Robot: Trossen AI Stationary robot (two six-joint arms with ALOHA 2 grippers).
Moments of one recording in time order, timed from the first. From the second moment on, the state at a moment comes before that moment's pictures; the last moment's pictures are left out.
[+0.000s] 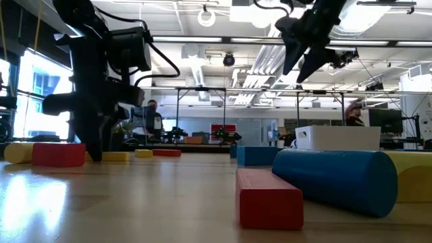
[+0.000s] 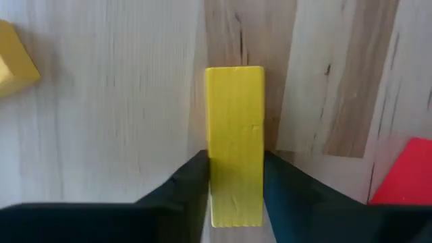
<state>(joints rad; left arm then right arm) 0.19 1.48 0.65 -0.55 -0.04 0.00 -0.25 1.31 1.16 -0.90 0.16 0.66</state>
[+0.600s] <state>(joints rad) 0.14 1.37 0.65 -0.58 0.06 -0.08 0.07 1.31 1.16 -0.81 0.21 0.79</state>
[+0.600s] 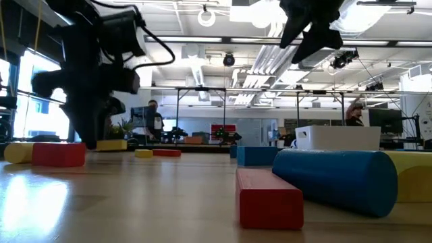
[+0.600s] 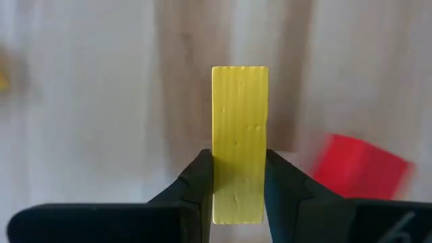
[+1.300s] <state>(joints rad) -0.35 1.07 0.65 -0.71 0.10 -0.51 0.20 1.34 1.16 -0.69 0.26 0.79</state>
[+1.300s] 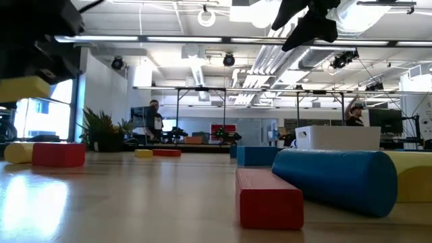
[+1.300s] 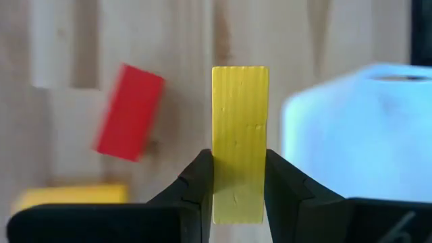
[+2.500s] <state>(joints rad) -0.80 1.21 0.65 -0.58 0.15 -0.96 0.20 1.34 1.16 -0.75 0.27 0.79</state>
